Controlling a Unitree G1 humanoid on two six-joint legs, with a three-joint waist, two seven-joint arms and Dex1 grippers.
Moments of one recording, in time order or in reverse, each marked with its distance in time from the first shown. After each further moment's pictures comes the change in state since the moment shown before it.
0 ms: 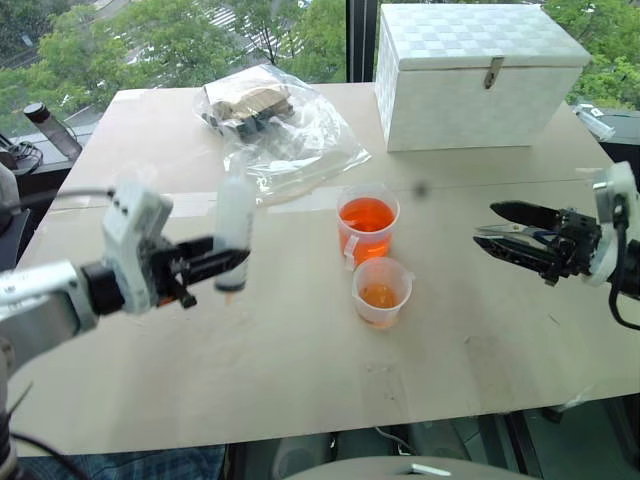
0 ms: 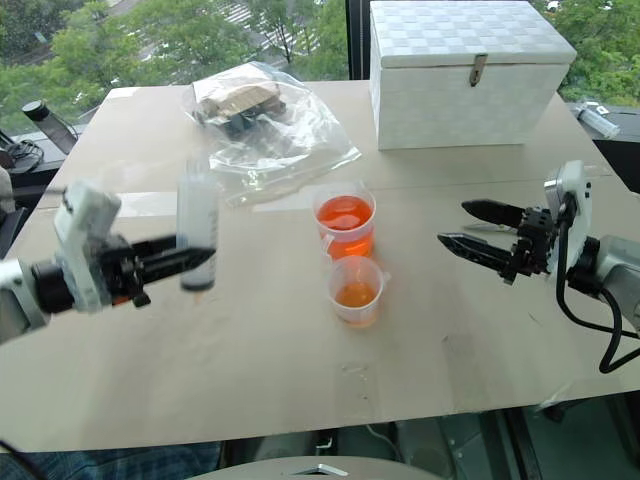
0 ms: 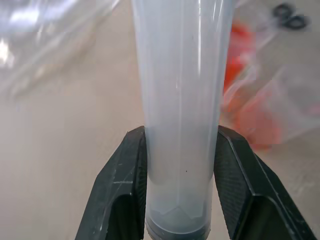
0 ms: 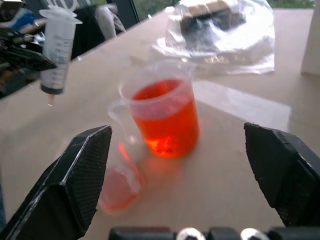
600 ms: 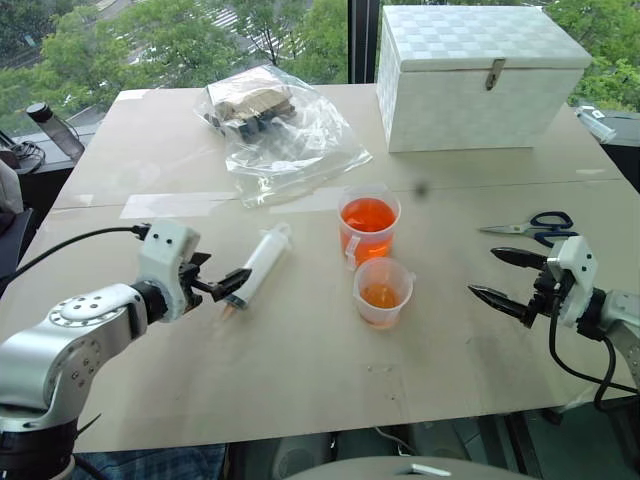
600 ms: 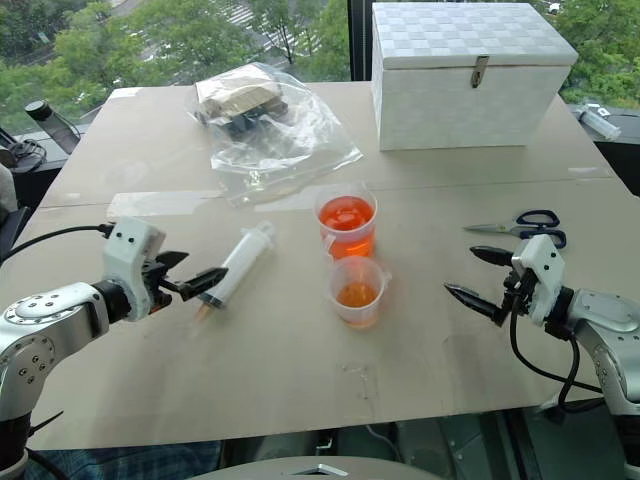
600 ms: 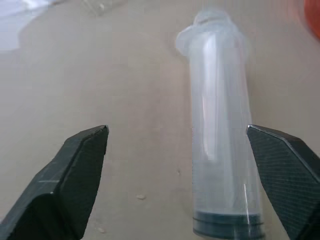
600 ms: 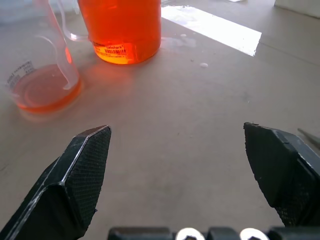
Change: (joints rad) left arm -0.002 -0.126 -0.255 0.110 0.405 -0.261 0.075; right arm 0.177 0.156 0.104 0.124 -0.418 -0.411 0.092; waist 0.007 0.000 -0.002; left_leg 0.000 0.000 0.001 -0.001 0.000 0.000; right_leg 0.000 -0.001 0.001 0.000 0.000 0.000
